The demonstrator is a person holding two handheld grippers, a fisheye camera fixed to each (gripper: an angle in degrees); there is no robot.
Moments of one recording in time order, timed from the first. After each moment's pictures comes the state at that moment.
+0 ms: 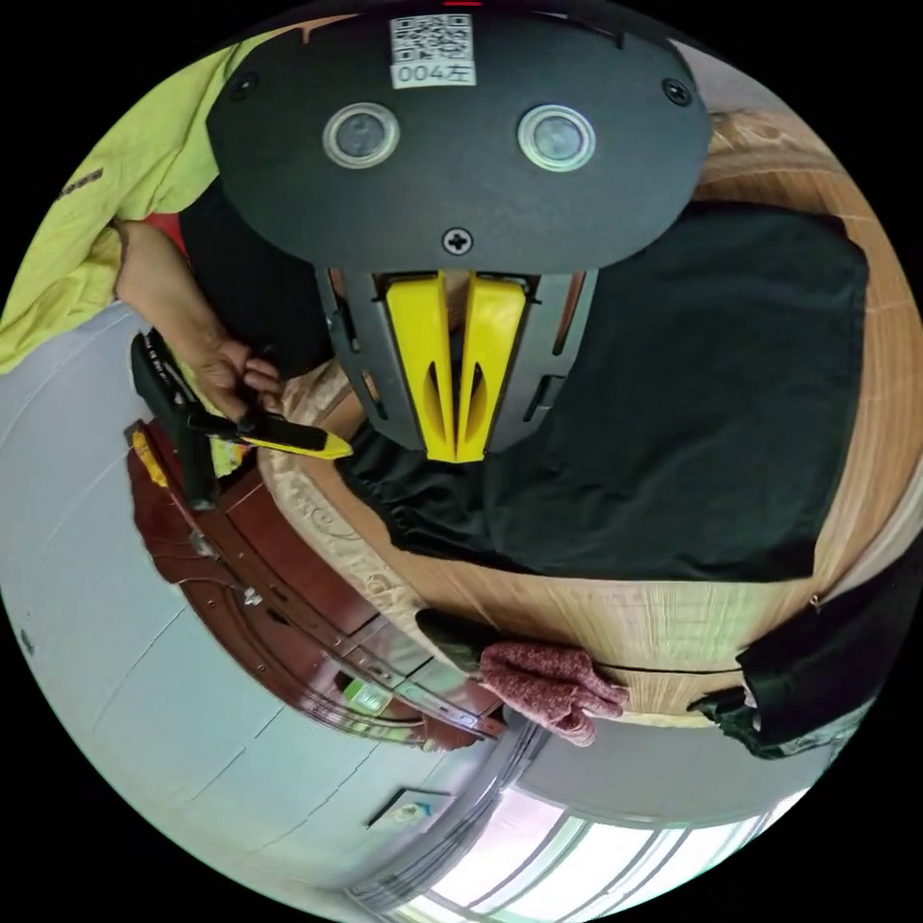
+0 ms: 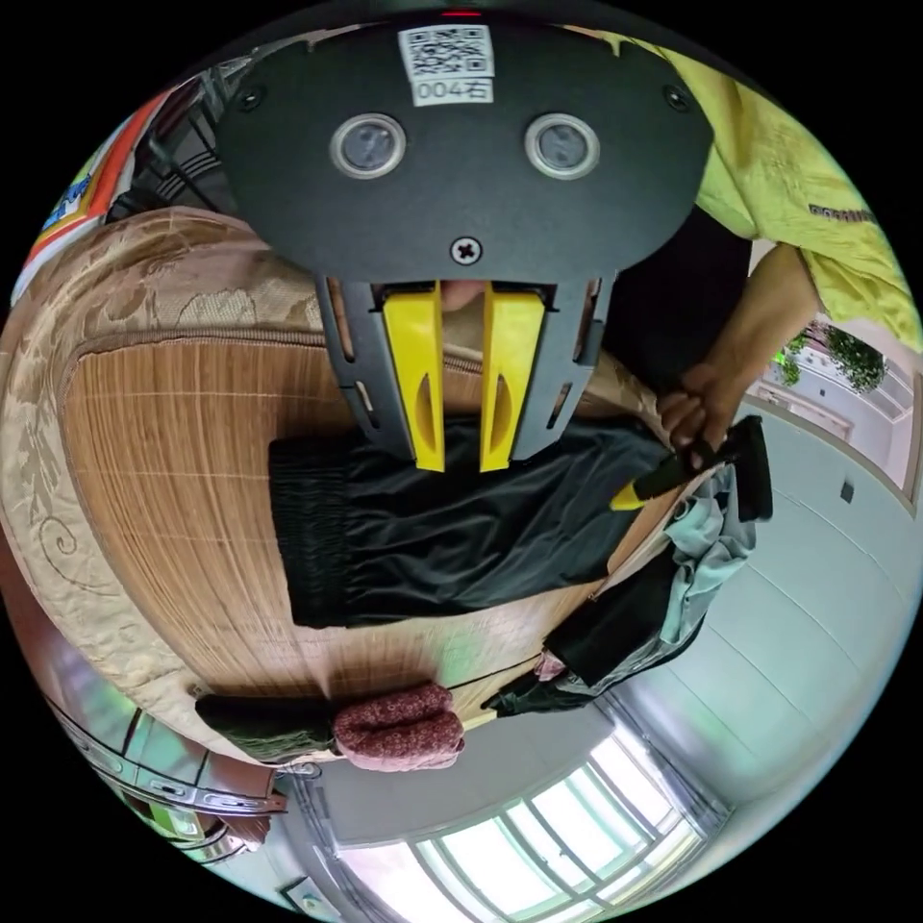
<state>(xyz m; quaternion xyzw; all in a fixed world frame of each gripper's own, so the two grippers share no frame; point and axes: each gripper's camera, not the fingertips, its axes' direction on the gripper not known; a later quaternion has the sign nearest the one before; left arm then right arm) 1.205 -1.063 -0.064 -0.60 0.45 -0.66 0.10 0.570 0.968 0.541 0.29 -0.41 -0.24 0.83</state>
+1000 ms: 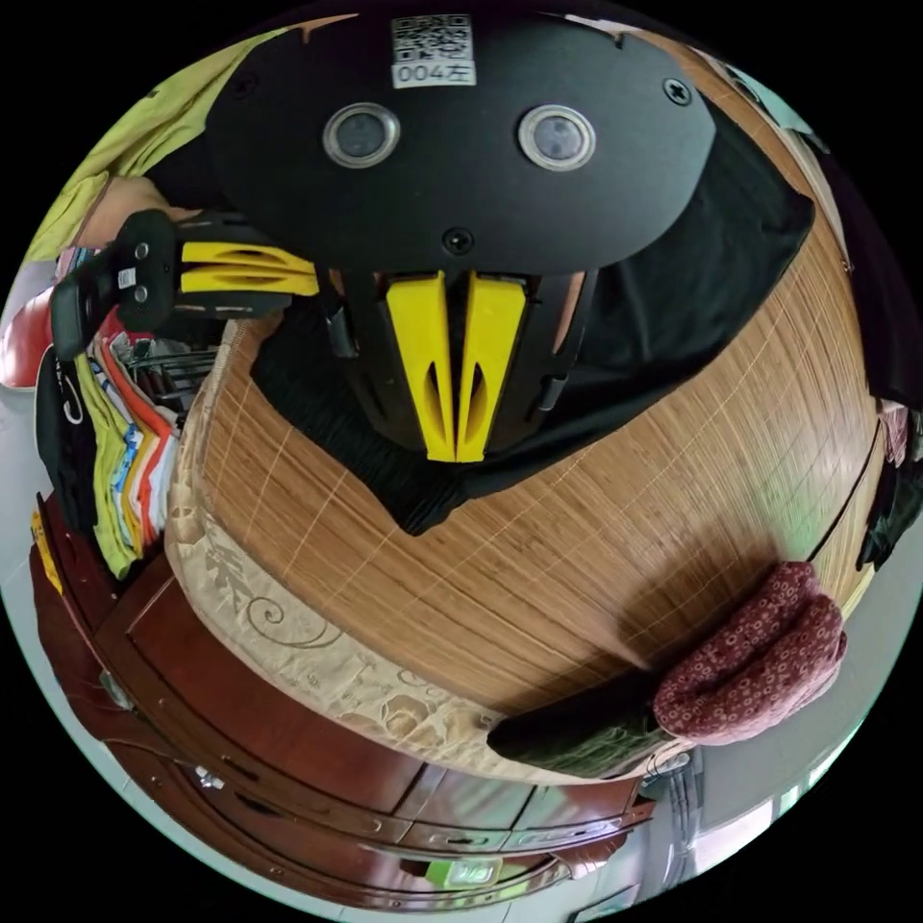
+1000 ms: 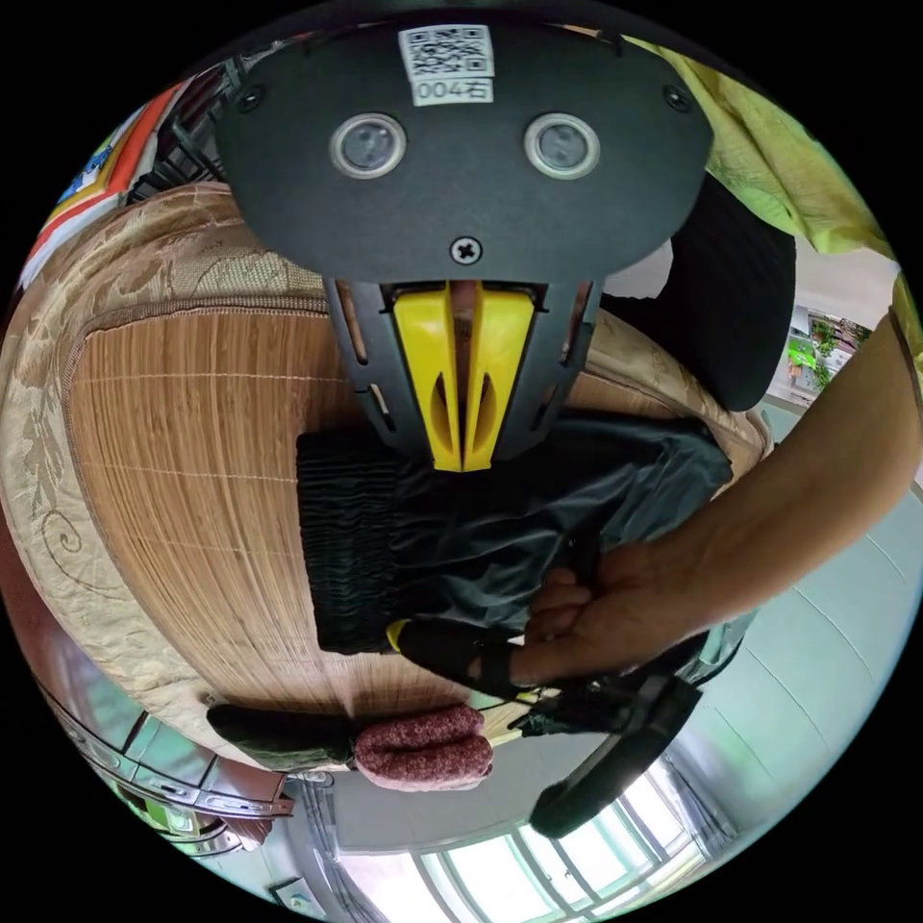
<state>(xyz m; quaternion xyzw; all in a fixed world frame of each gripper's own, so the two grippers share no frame) 1.486 -1.195 0.121 -0.57 0.66 -0.46 0.12 0.631 1.006 0.543 0.28 -0.36 -0.24 0.85</state>
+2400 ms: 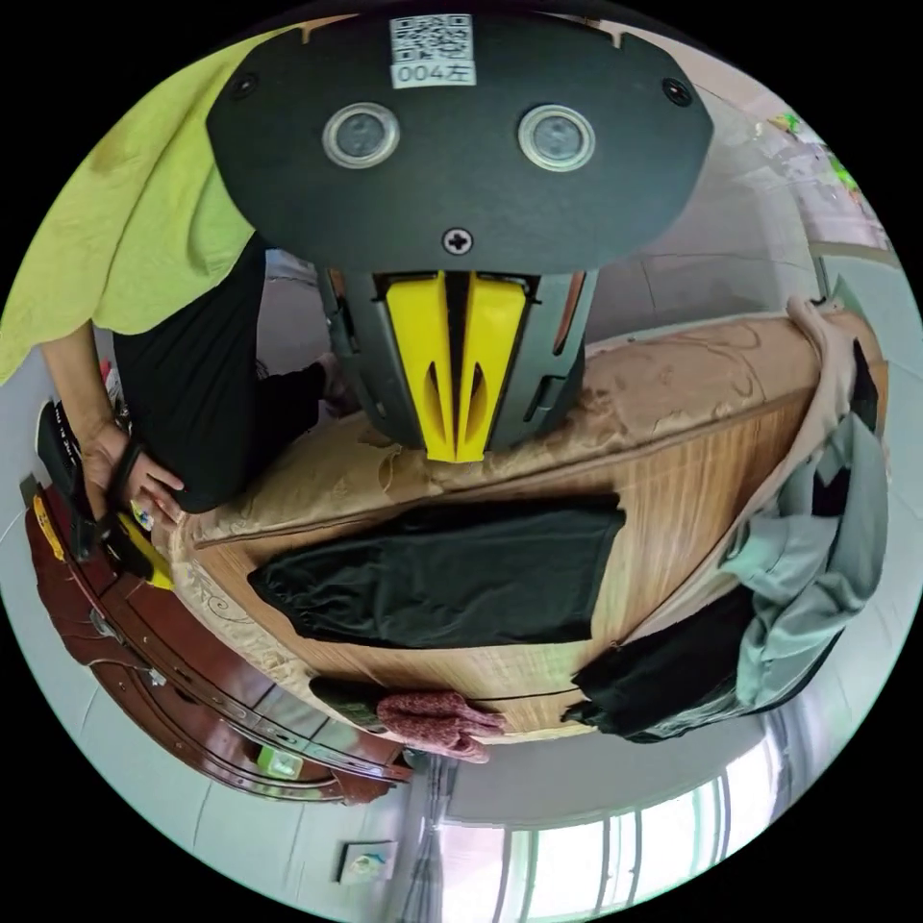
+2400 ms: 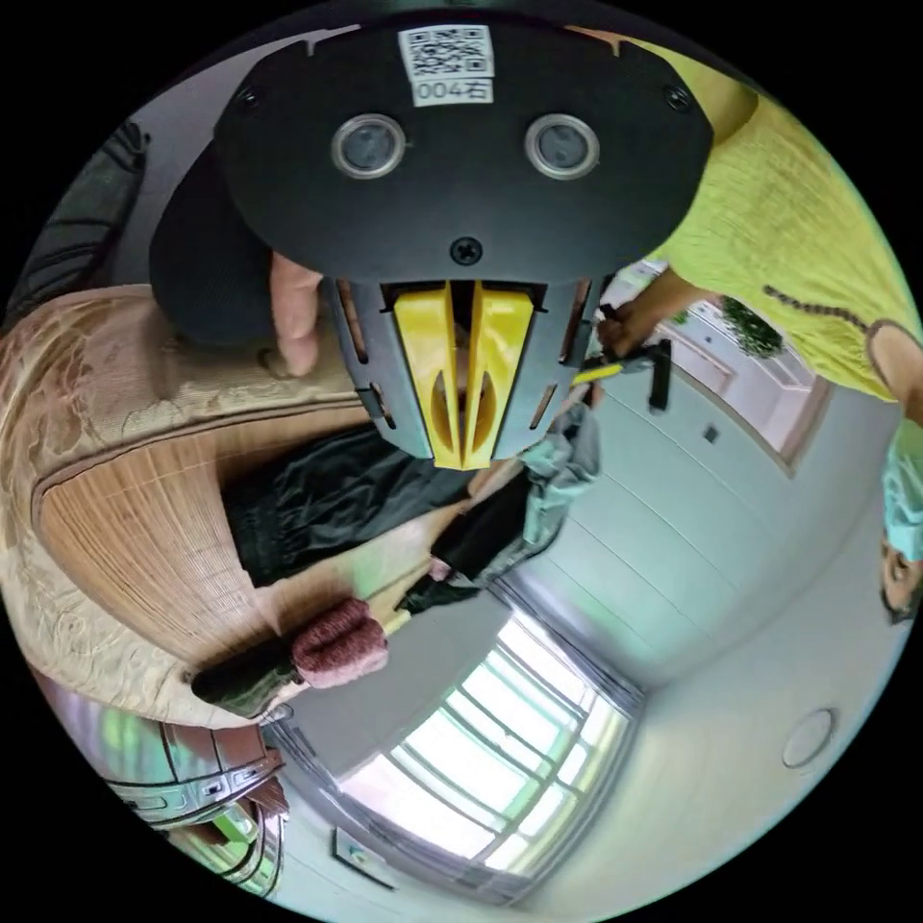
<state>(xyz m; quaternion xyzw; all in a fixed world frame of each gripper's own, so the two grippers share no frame) 0.969 -1.277 -0.128 -0.75 0.45 -0.45 0.15 0.815 1.247 0.504 0.36 -0.63 -0.19 0.66</state>
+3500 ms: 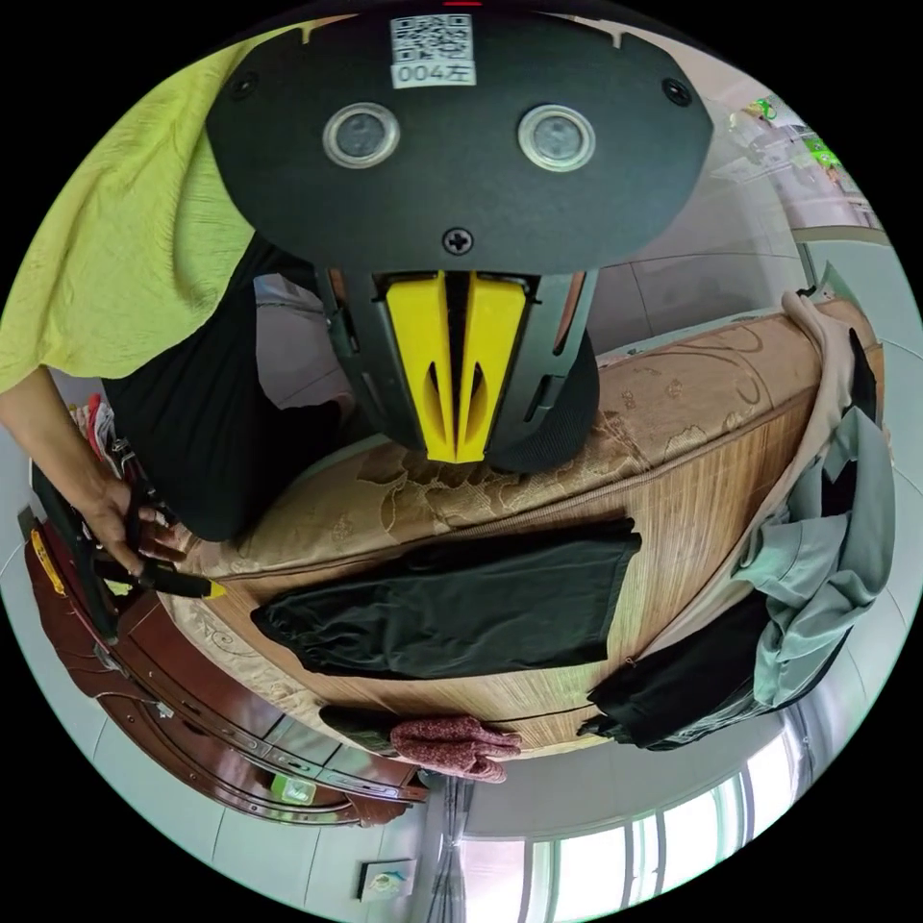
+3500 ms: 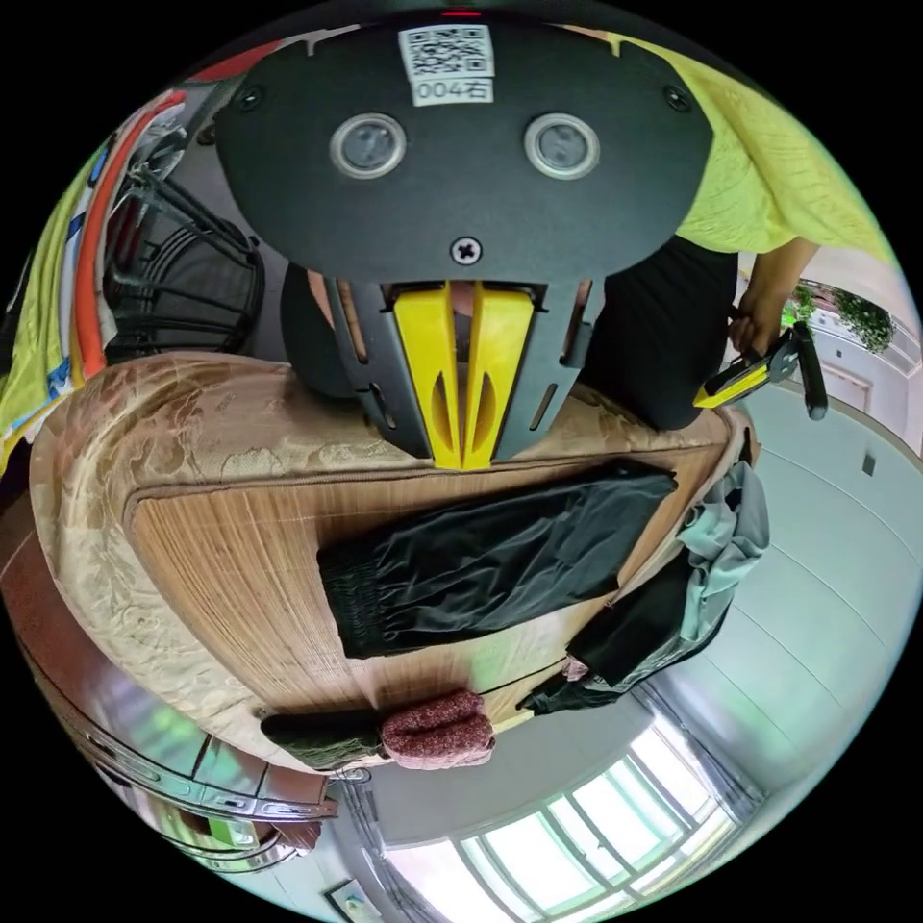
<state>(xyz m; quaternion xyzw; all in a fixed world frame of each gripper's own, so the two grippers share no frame) 0.940 -1.309 -0.140 -0.75 0.49 -0.43 0.14 0.620 1.207 0.491 0.28 -0.39 -0.18 0.86</state>
